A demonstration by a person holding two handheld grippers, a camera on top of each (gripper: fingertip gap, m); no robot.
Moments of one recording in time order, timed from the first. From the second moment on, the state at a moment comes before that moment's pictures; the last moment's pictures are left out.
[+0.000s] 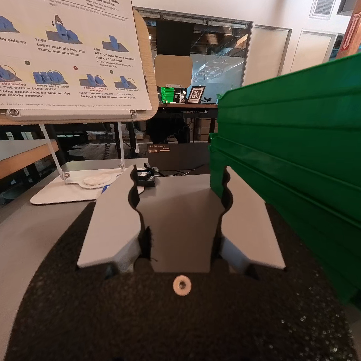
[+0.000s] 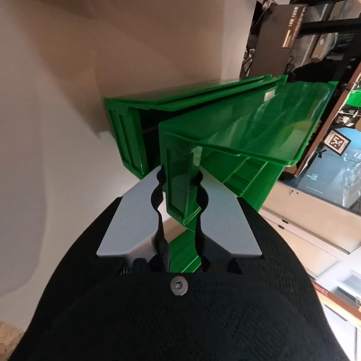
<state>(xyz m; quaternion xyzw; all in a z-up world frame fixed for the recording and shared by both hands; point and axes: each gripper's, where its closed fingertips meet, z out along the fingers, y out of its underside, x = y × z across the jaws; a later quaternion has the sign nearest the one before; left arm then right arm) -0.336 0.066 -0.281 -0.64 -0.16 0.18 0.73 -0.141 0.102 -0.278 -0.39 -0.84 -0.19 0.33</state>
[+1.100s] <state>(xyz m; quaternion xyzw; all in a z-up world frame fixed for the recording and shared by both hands) -0.337 0.069 -0.289 -0.65 -0.16 0.19 0.72 -0.008 0.157 -0.304 -0.35 -0.79 -0.03 0.50</state>
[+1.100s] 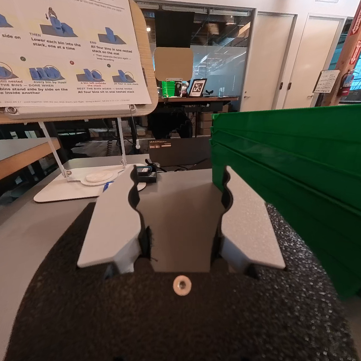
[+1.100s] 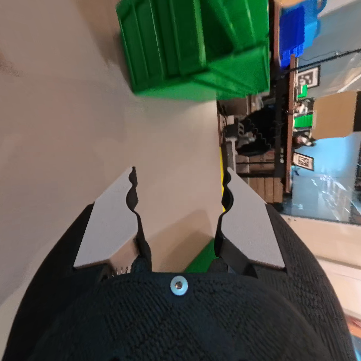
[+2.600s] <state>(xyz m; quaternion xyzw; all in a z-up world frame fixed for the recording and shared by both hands) -0.347 0.065 -0.290 -0.65 -0.18 0.19 0.71 -0.133 0.087 -0.285 -0.25 -0.88 0.07 0.40</state>
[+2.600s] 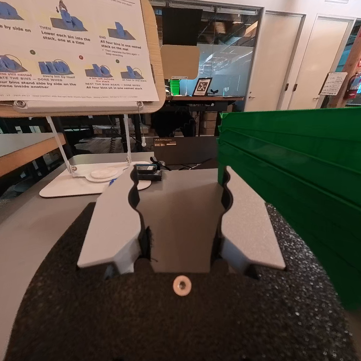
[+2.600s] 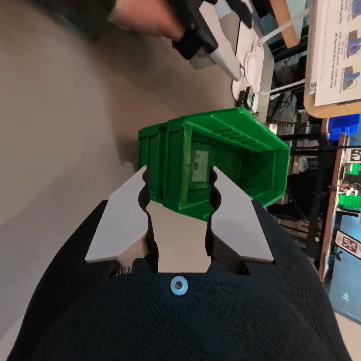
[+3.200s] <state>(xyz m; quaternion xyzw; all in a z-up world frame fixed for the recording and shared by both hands) -0.349 0.064 -0.288 -0.65 -0.18 0.18 0.72 -0.138 0.076 -0.303 -0.29 -0.90 0.09 0.32</state>
